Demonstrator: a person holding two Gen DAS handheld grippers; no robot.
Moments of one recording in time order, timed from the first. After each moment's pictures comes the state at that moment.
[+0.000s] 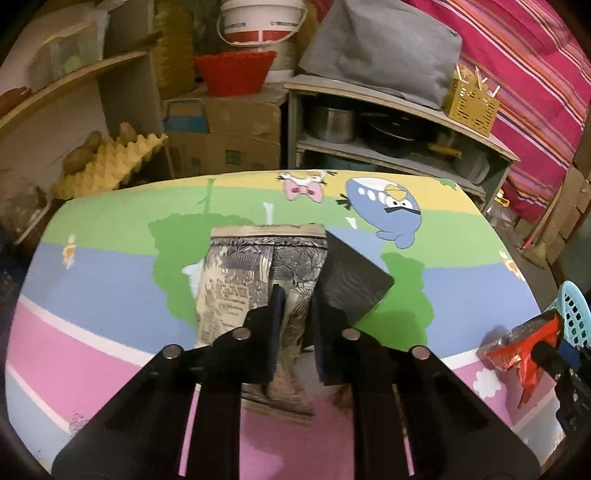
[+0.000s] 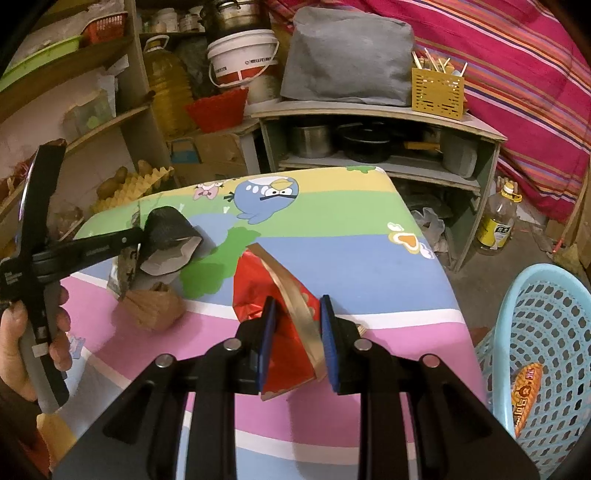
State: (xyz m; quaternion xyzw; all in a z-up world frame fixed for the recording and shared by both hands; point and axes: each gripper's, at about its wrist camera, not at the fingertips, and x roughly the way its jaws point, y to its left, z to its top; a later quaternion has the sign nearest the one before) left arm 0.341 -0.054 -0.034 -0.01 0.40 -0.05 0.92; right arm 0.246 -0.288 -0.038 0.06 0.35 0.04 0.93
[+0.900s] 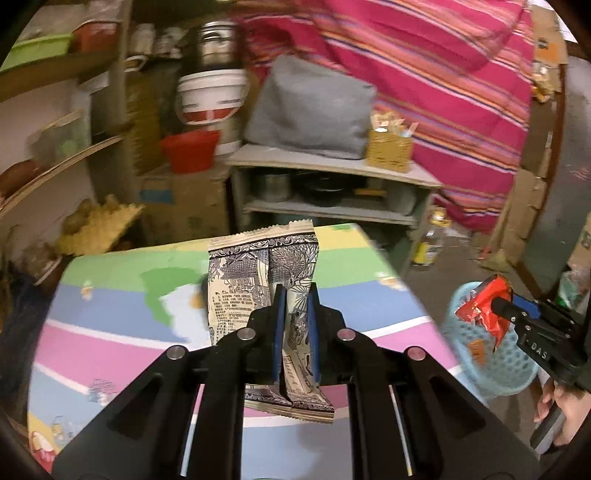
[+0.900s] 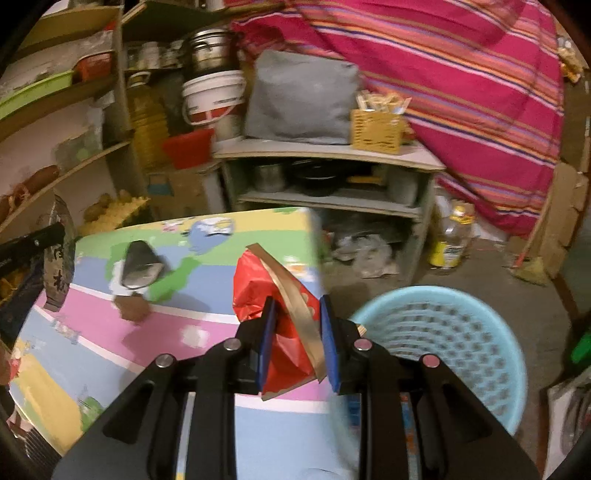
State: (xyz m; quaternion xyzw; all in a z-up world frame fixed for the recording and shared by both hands) left arm 0.208 -0.147 0.080 0.01 0.30 -0.13 0.94; right arm 0.162 -0.412 0.038 0.03 0.31 -0.03 0.95
